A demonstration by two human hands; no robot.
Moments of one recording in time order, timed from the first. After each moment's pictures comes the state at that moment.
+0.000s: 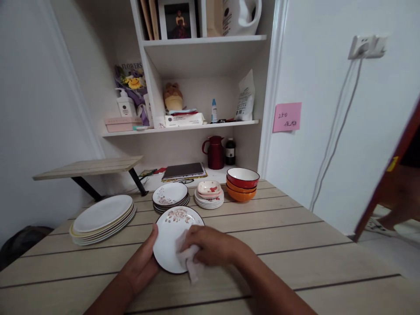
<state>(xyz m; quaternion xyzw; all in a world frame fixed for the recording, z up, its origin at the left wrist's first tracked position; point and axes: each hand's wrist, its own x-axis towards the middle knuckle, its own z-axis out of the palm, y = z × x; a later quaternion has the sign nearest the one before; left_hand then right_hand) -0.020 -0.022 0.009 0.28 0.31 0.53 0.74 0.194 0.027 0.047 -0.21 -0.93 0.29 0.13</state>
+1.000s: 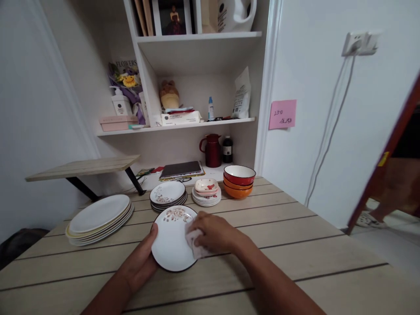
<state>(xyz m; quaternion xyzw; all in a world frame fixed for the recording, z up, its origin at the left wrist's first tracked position) -0.022 -0.025 0.012 0.27 0.31 0.53 0.74 0.203 0.039 0.048 -0.33 -0.91 0.21 0.14</state>
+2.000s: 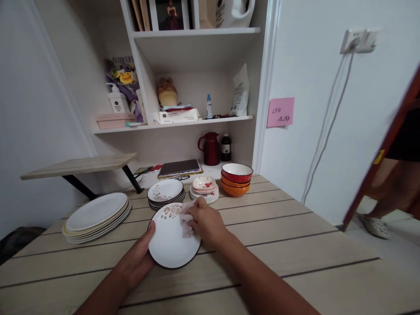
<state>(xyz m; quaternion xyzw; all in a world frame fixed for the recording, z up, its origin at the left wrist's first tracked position) -0.019 -0.026 0.016 0.26 0.29 0.55 0.74 0.184 0.037 0.045 -0.46 -0.86 0.08 0.22</state>
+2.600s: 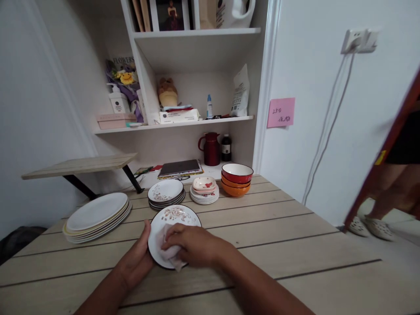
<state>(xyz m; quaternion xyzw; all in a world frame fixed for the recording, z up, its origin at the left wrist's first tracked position) -0.022 -0.022 0.010 0.26 0.27 0.51 0.77 0.174 0.013 0.047 -0.17 -0.94 0.24 0.16</state>
